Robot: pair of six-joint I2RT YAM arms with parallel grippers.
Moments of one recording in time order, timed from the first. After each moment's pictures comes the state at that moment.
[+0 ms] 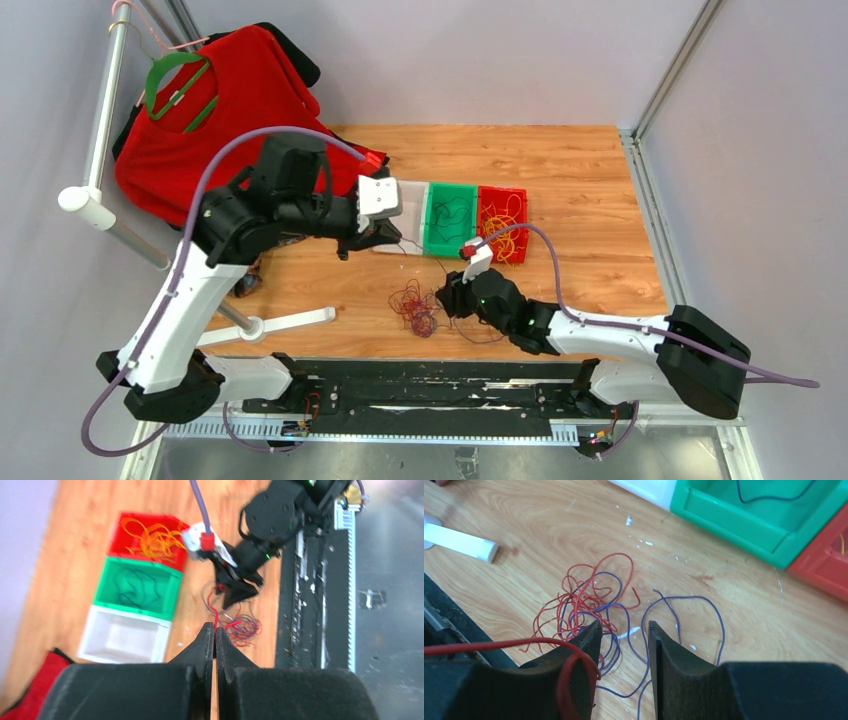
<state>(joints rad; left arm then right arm) -0.69 1.23 1.74 -1.16 0.61 0.54 1.05 1.23 0.49 0.30 0.28 0.42</state>
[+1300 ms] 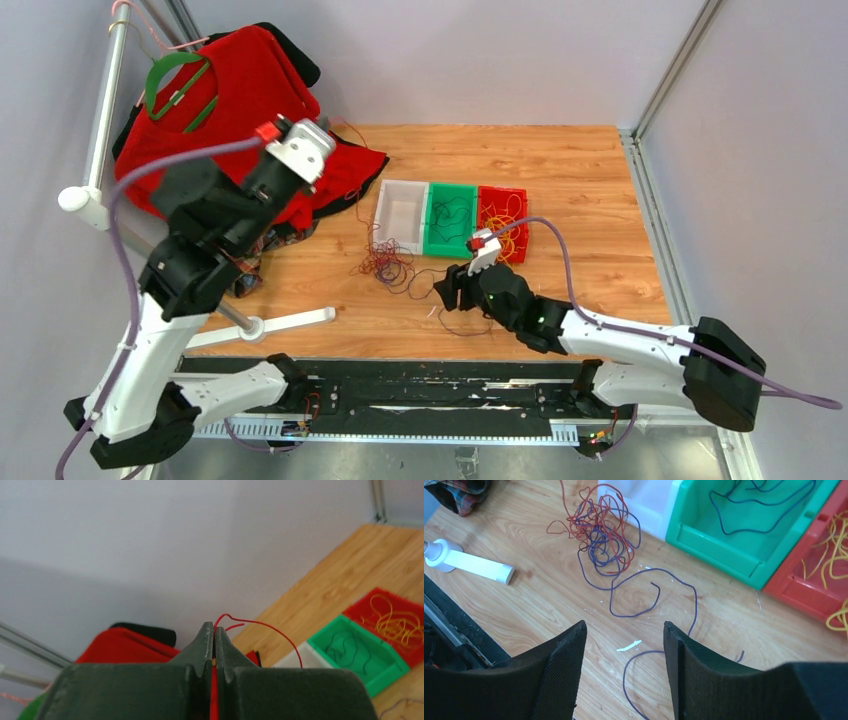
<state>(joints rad) -0.69 1.03 1.70 -0.44 -0.11 0.60 1.04 1.12 0.51 0.23 0.33 0.42</state>
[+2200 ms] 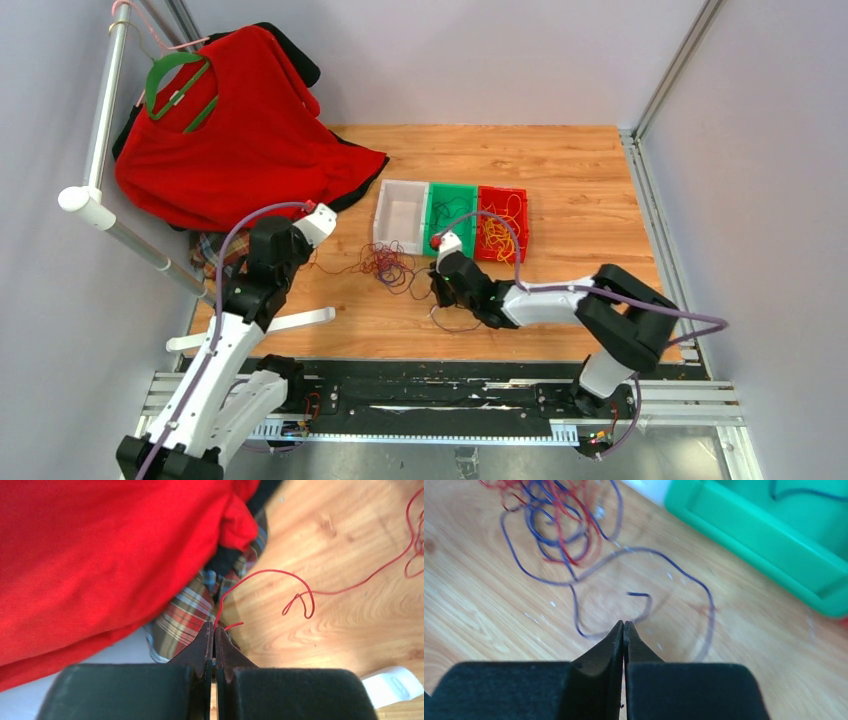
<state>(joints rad) -0.28 0.73 0.74 -0.49 -0.33 0.63 0.98 1.67 0.73 0.31 0.21 0.36</state>
